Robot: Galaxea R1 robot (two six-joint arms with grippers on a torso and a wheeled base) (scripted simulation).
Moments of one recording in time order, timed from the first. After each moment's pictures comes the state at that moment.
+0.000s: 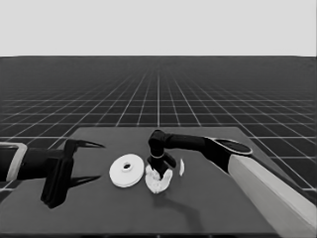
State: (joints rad) left arm -0.34 1.75 -0.42 0.31 0.68 0.35; right arm -0.10 3.11 -1.83 -0.27 -1.50 2.17
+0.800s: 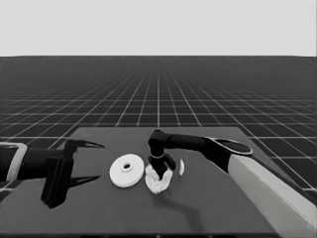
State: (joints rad) left arm -0.34 1.75 -0.42 0.31 0.68 0.35; right arm -0.10 3.11 -1.83 -0.27 -1.50 2.33
